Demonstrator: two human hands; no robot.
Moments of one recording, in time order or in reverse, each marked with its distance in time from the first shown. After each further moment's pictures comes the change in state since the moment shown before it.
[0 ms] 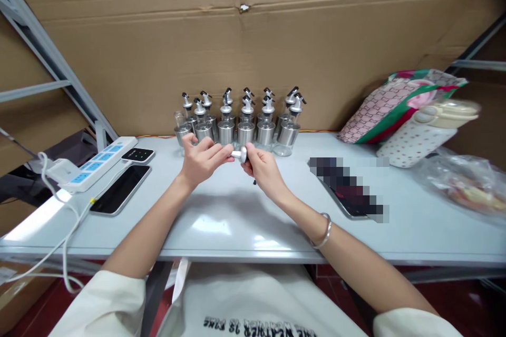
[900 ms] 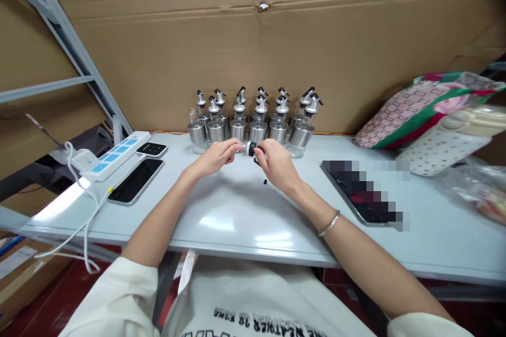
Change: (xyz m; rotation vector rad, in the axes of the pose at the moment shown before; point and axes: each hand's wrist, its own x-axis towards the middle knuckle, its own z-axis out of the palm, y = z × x) left_hand -0.002 -0.010 0.001 -1.043 -0.721 -0.744; right_hand 0.016 0.022 -0.019 -0.821 0.032 -0.640
